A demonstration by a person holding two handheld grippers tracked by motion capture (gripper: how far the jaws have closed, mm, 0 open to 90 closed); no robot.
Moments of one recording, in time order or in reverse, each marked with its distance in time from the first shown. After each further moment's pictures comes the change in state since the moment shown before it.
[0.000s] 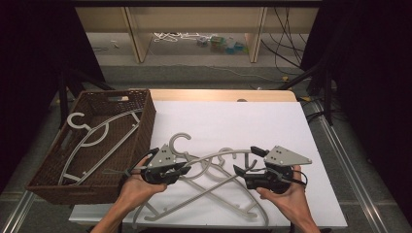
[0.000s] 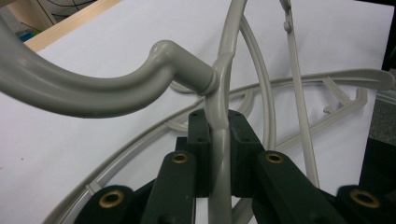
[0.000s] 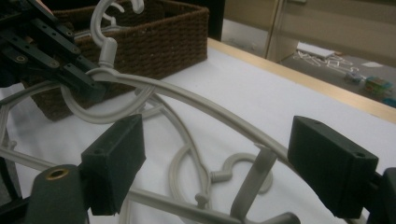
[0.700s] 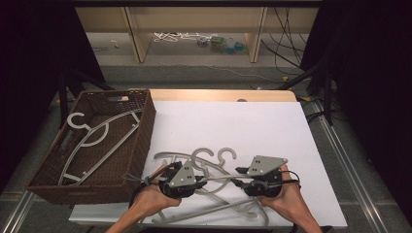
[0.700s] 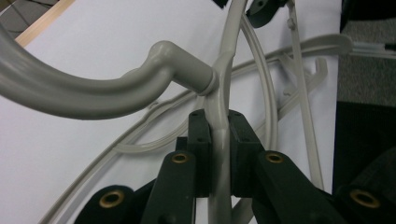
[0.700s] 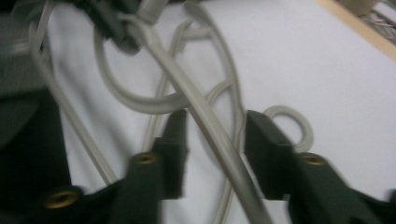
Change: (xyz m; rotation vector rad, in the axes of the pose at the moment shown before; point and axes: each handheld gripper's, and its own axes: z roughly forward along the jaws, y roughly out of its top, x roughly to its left) left arm -0.037 0.002 0.028 0.052 -0.094 0.206; right arm 0.009 -0.009 0.016 0.296 0.171 -0.246
